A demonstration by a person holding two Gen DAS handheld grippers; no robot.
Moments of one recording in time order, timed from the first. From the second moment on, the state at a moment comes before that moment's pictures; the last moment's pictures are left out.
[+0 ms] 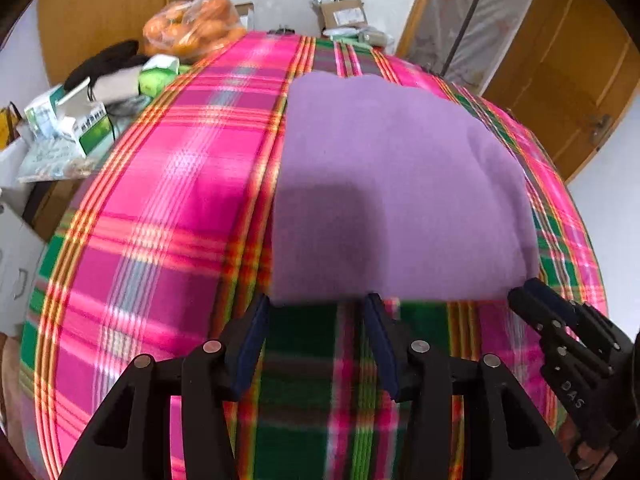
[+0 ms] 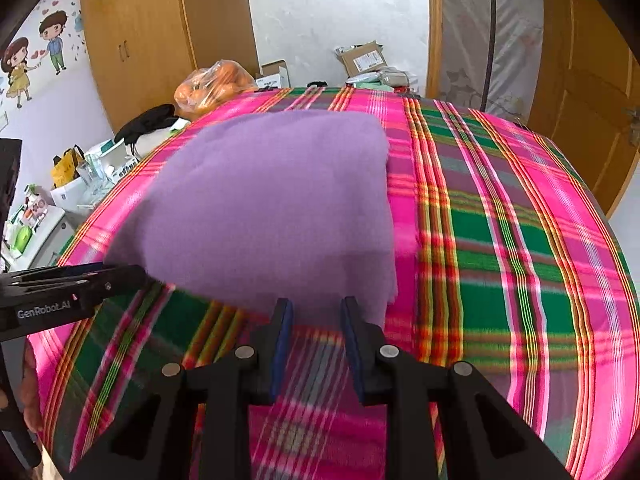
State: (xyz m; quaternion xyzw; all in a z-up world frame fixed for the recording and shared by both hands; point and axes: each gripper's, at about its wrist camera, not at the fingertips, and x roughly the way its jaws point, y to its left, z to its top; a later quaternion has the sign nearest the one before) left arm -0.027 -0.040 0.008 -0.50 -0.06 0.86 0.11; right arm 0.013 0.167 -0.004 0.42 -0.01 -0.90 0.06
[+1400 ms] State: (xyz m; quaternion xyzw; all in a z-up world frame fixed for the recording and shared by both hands) left arm -0.005 0.006 -0.005 -0.43 0.01 0.90 0.05; right arm 0.014 0.153 -0.016 0.44 0.00 -0.90 0.01
